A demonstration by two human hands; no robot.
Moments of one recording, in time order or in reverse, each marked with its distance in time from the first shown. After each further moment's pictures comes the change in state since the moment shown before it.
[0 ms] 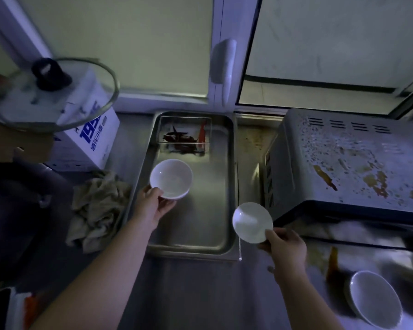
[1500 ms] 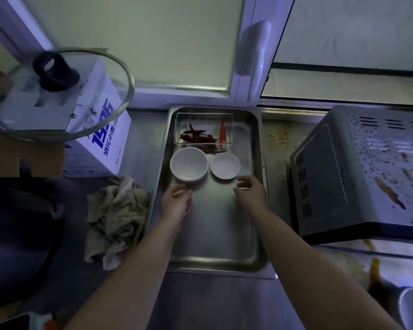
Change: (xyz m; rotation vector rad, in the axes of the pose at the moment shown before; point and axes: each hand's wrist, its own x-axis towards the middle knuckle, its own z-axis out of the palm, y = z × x) left_hand 0.050 -0.001 0.005 0.298 0.014 0.073; right_hand 0.081 -0.032 0.192 -0.268 -0.292 -0.261
